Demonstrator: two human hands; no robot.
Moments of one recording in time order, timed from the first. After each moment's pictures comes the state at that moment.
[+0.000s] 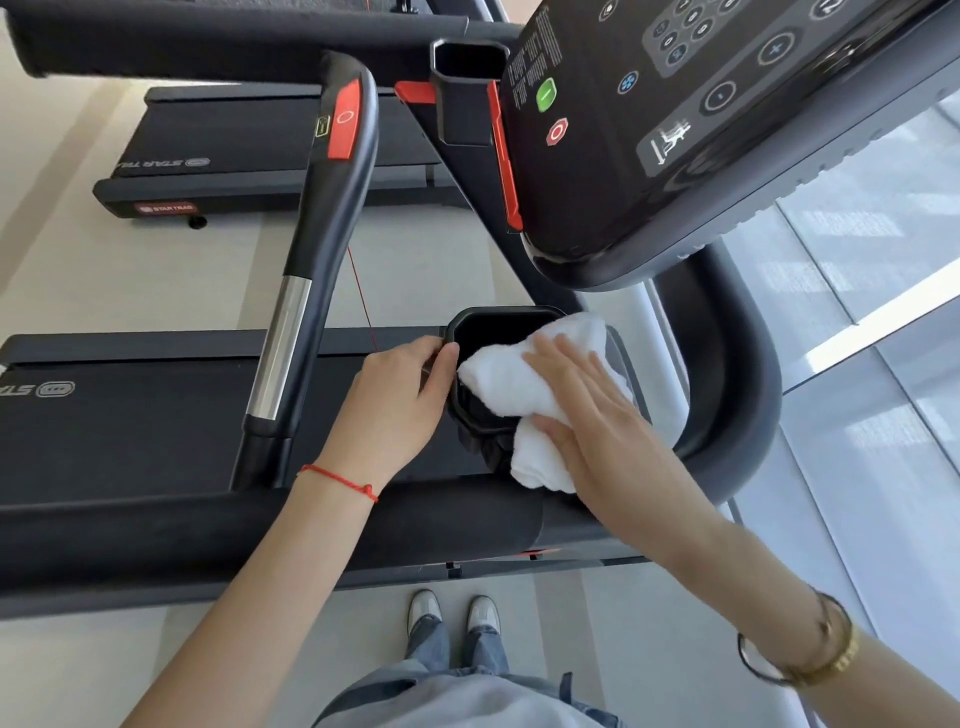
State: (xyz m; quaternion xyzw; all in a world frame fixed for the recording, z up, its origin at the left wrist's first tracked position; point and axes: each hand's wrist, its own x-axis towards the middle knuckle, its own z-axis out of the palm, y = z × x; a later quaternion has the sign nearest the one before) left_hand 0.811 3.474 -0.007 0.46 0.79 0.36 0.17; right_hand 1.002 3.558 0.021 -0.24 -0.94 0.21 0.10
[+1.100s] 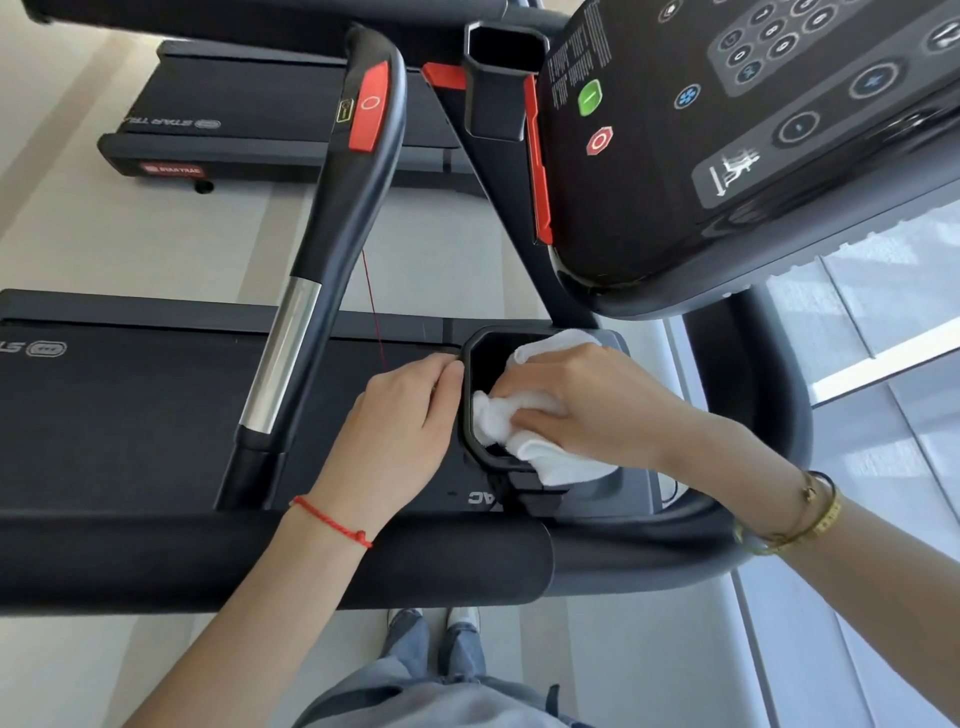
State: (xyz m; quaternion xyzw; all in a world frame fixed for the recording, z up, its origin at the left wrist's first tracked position) left_hand 0.813 3.470 0.000 0.43 0.80 0.37 0.20; right_hand 0.937 3.619 0.041 -0.11 -0.97 0.20 -0.07
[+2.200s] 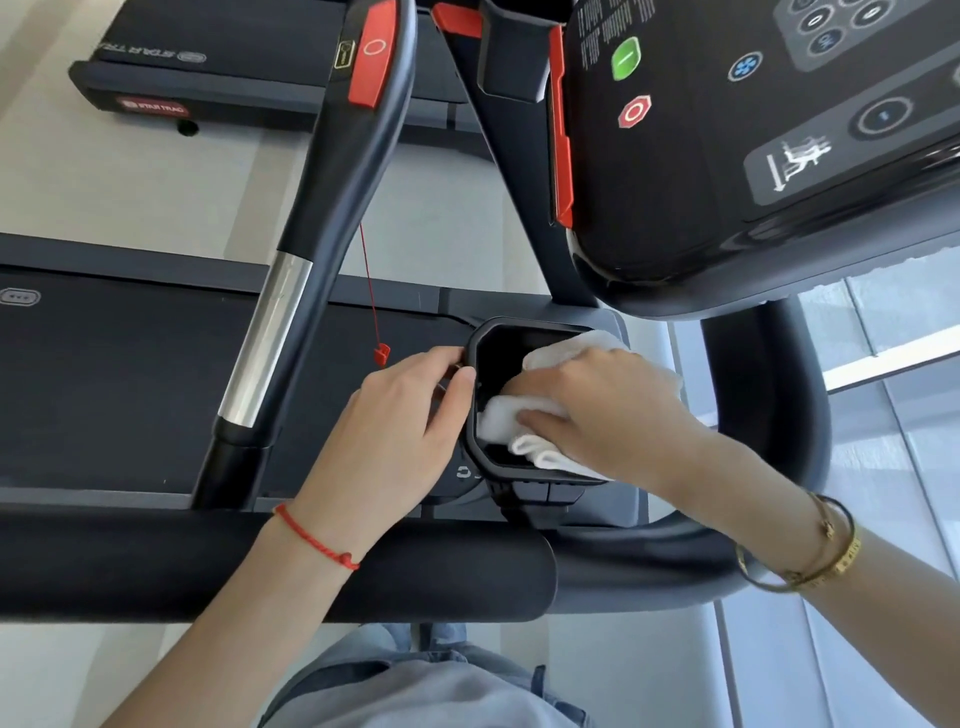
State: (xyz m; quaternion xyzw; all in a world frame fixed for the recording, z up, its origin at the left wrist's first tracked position) left_hand 0.813 3.471 0.000 0.42 0.80 0.37 0.21; right_hand 0.929 3.617 0.033 -0.18 -0.97 0.06 -0.14
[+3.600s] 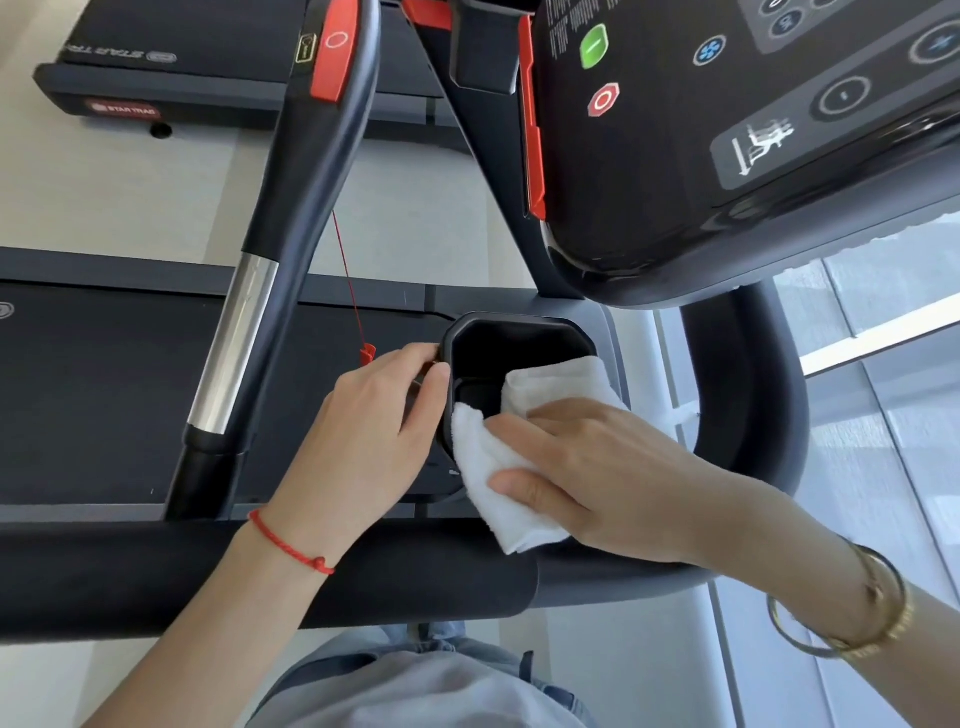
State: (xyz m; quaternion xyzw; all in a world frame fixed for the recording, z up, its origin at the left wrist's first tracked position) left_hand 0.814 3.471 0.002 0.42 0.80 0.37 0.22; right_hand 0.966 3.598 0.043 -0.04 -0.98 0.11 -0.15
